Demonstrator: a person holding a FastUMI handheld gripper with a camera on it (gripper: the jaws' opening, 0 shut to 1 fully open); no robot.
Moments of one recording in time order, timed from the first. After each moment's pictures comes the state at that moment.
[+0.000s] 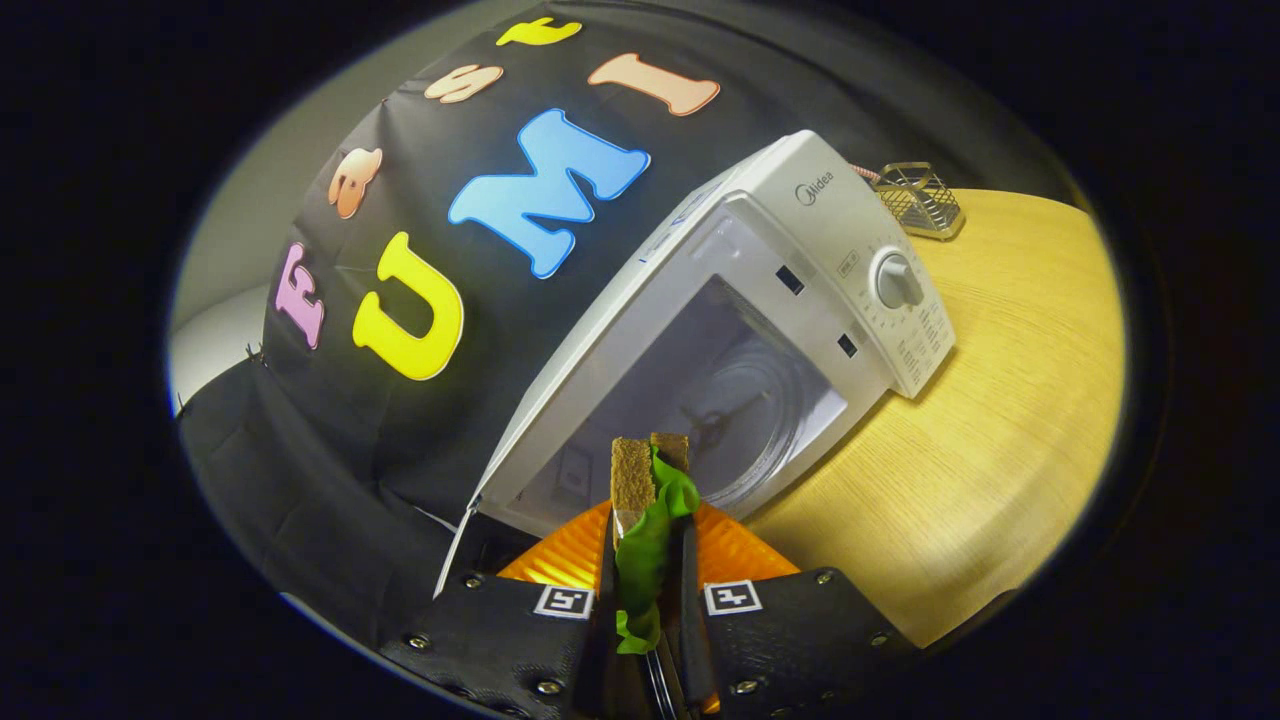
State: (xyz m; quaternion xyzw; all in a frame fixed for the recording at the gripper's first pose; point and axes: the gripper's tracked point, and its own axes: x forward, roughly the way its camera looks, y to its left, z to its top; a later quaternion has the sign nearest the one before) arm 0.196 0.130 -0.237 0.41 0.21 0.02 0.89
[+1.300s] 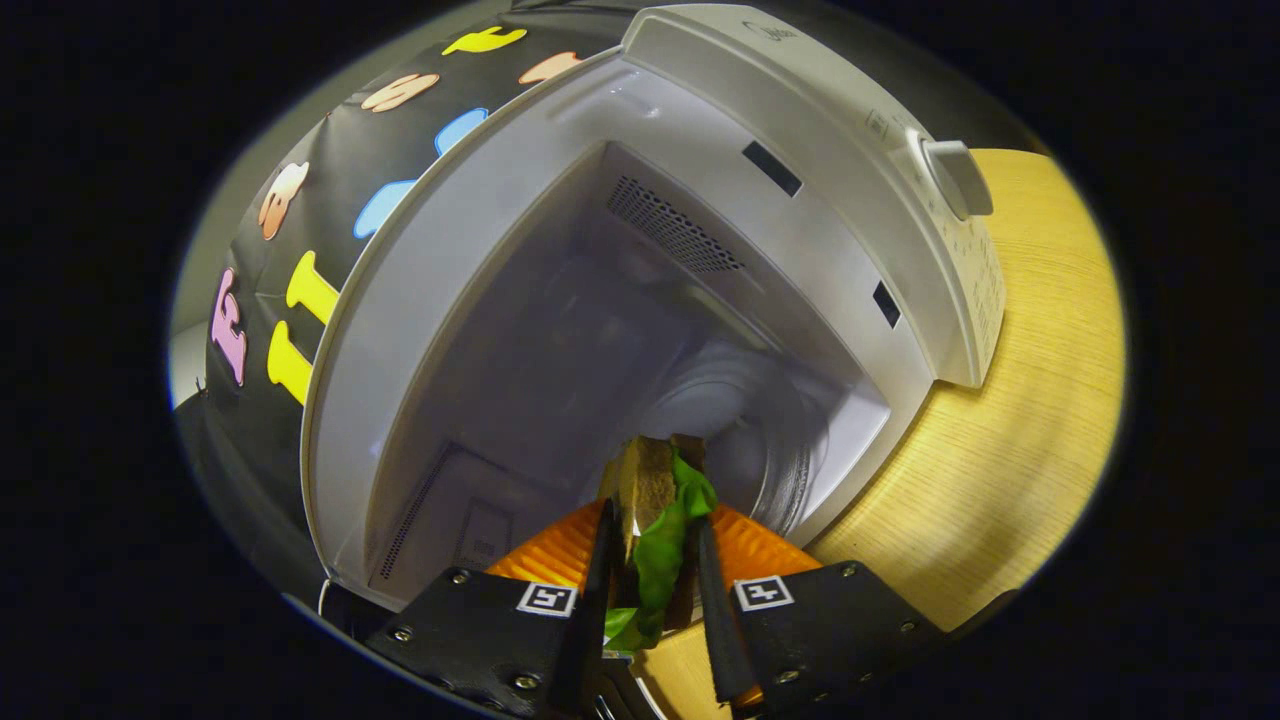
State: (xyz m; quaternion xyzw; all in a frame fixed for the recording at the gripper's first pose) arm 0.289 0.115 -0.323 0.41 0.21 -0.08 0.88
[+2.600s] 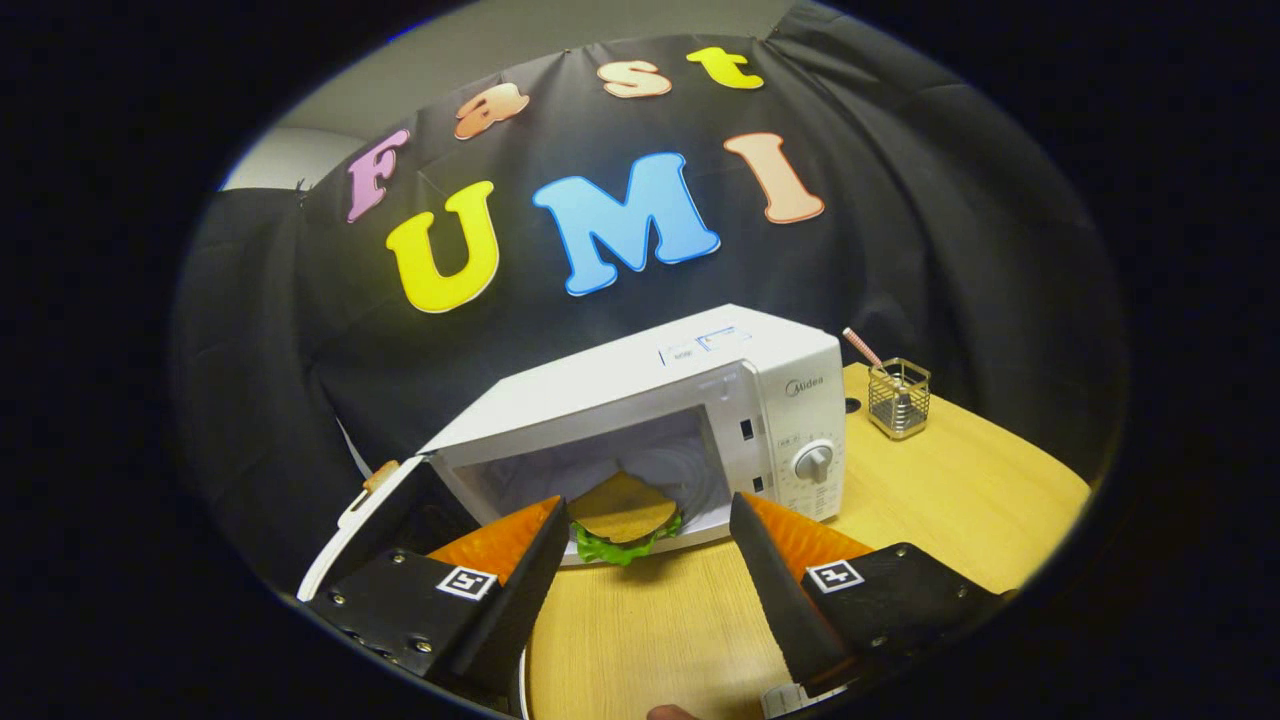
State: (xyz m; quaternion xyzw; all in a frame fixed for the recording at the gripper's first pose) arm 0.124 0.061 -0.162 0.13 0.16 0.00 0.98
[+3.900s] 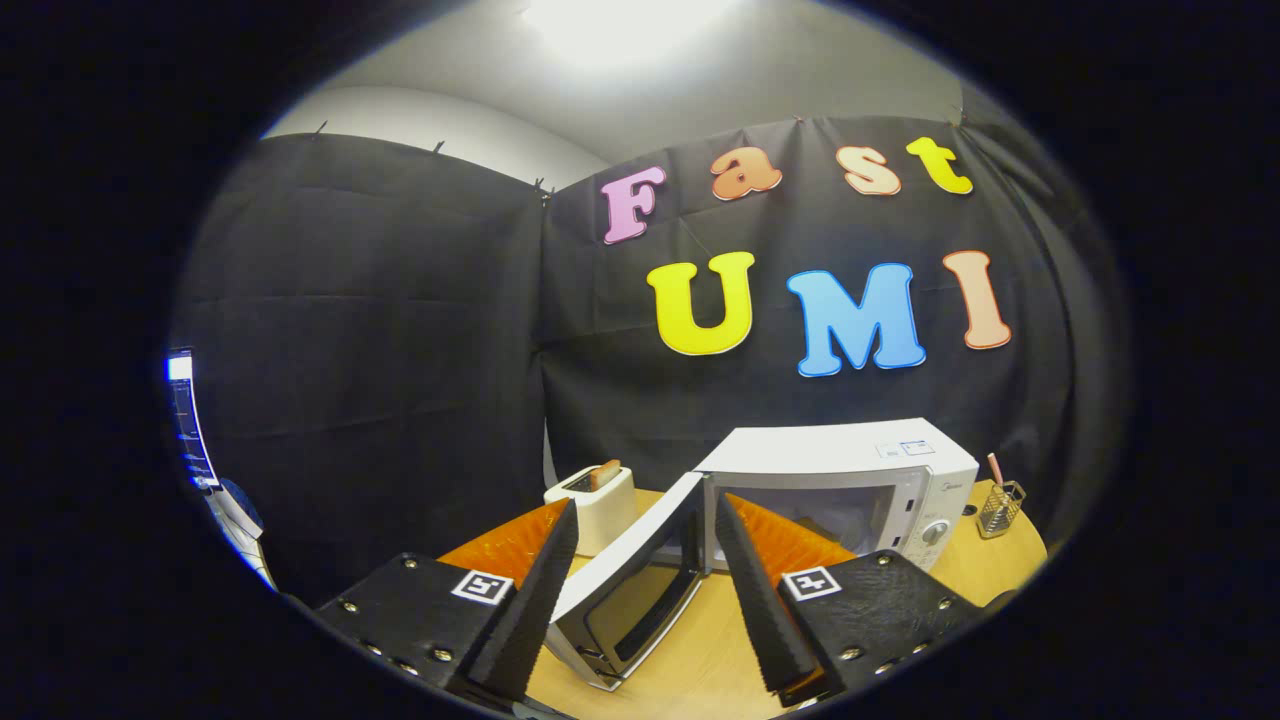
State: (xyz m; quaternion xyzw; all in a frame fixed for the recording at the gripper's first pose) arm -0.032 0.229 -0.058 0.02 0.06 0.27 0.96
